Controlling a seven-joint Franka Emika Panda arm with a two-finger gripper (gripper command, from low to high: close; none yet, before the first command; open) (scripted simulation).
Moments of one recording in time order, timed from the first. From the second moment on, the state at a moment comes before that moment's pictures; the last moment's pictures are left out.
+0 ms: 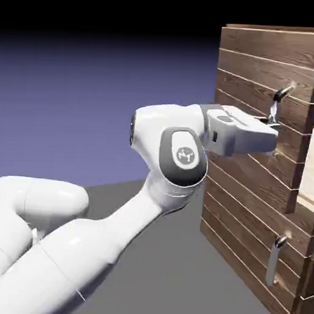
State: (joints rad) arm 0.93 -1.71 -1.04 -2.56 -2.27 2.41 1.73
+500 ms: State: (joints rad) arm 0.64 -1.76 -0.57 -2.98 -2.02 1.96 2.00
